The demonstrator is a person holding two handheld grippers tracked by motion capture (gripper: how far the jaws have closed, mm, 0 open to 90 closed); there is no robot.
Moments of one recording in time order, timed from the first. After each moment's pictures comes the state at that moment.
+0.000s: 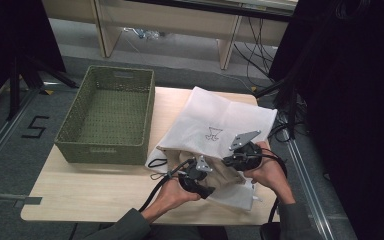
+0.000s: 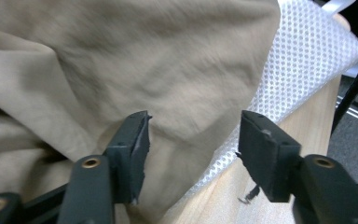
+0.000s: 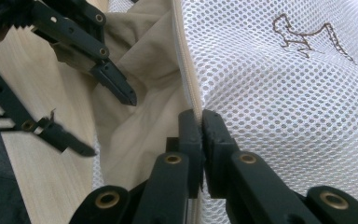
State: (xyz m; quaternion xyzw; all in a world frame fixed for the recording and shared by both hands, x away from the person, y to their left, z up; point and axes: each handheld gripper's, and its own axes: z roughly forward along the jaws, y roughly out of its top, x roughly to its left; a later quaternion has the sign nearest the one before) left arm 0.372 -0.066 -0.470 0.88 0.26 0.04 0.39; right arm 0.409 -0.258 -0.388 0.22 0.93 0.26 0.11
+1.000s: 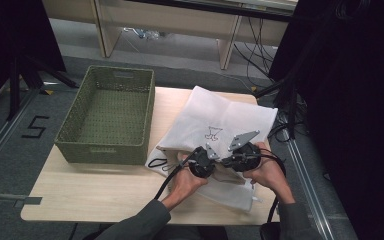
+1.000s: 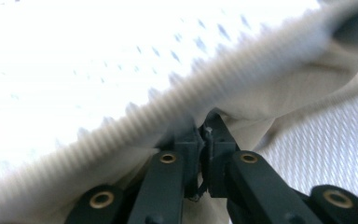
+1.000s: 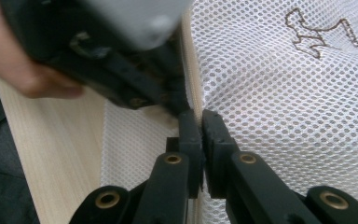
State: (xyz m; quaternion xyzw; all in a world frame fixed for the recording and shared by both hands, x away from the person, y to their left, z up) left arm 0.416 -0.095 -0.472 0.86 0.31 0.14 0.38; right arm 0.410 -0.256 -0.389 0.21 0.94 0.26 0.10
